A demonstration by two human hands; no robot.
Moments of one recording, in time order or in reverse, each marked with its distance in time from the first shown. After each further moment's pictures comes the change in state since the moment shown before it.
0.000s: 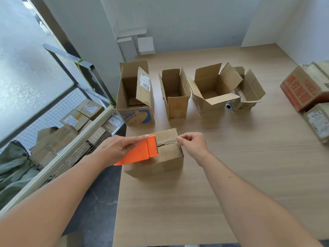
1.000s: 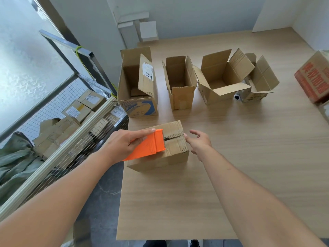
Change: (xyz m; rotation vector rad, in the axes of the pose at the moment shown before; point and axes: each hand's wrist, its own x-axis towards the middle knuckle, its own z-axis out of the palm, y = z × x) left_hand 0.004 0.008 0.018 -0.033 0.081 -0.022; right_hand 0.023 0.037 0.017 0.067 0.141 0.388
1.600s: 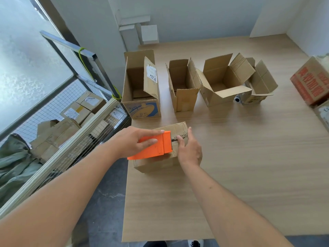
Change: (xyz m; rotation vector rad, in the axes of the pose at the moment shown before) left_hand 0.016 -0.009 -0.017 -0.047 -0.216 0.073; right_hand -0.059 0.004 0.059 -0.397 0.285 -0.353
